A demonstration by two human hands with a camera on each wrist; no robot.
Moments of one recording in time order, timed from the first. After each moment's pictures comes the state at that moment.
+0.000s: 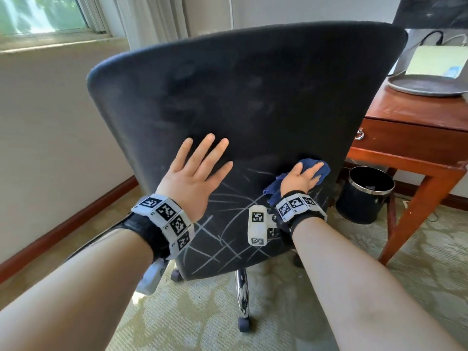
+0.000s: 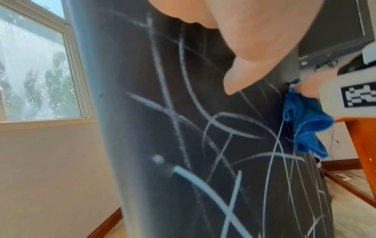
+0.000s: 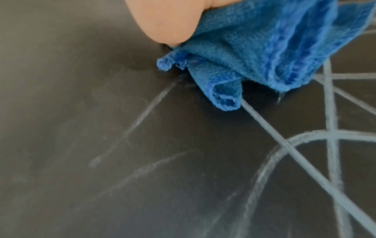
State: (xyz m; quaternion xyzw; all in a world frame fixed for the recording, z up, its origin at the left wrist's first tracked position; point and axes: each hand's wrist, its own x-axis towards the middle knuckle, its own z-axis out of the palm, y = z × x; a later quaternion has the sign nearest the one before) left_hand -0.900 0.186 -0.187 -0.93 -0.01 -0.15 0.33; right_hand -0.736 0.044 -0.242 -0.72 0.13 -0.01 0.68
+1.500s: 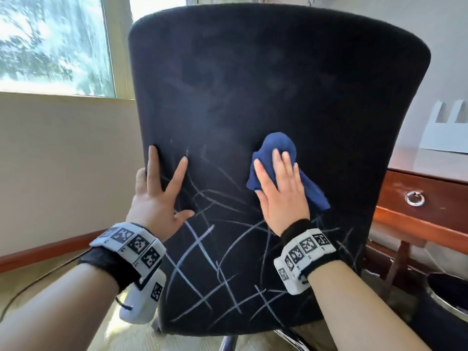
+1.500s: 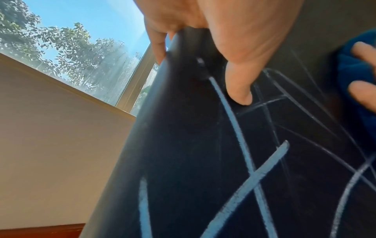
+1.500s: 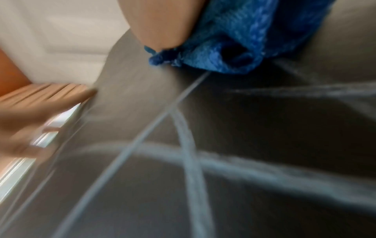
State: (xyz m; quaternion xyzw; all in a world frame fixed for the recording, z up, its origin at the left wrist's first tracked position) left_hand -0.888 0.131 -0.295 -0.86 -0.34 -0.36 0.07; right_hand -0.656 0.028 -0.309 -0.61 -0.52 -0.53 0.28
